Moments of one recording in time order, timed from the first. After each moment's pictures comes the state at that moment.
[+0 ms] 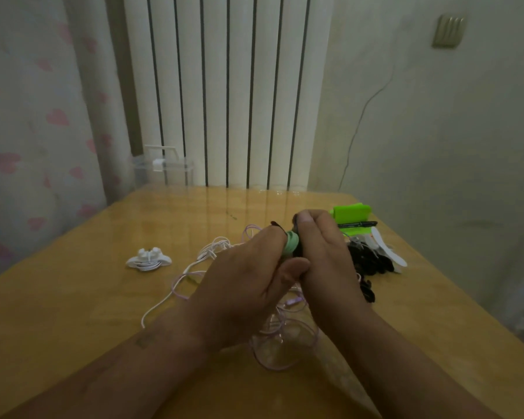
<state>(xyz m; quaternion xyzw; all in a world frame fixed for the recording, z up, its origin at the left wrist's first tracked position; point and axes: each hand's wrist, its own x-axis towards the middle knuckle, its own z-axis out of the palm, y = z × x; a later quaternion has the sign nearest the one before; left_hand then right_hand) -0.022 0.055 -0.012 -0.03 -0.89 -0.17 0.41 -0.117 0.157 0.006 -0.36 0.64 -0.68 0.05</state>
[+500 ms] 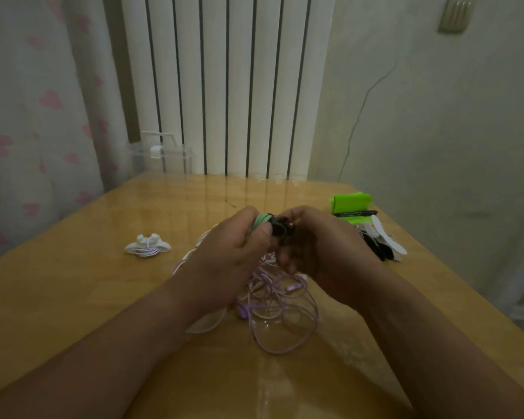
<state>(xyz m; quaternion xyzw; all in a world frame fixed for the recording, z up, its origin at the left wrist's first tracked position) -0.013 0.038 -0.007 0.07 -0.85 -0.41 0.32 -0.136 0.166 0.020 -0.36 0.59 -0.64 0.33</state>
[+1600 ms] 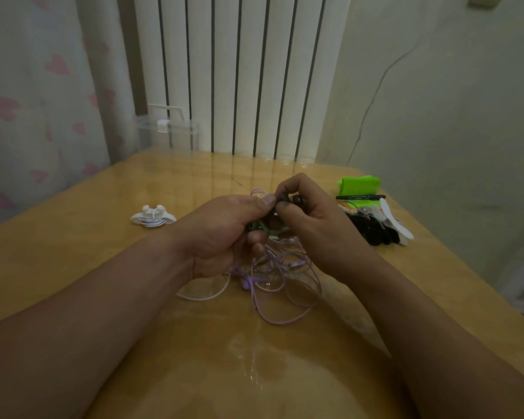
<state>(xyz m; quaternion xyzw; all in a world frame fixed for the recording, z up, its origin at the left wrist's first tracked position) -0.018 0.037 0.001 0.12 -0.60 -0.78 0.14 -0.142 0.159 -0.001 -0.53 0.65 -0.53 0.11</state>
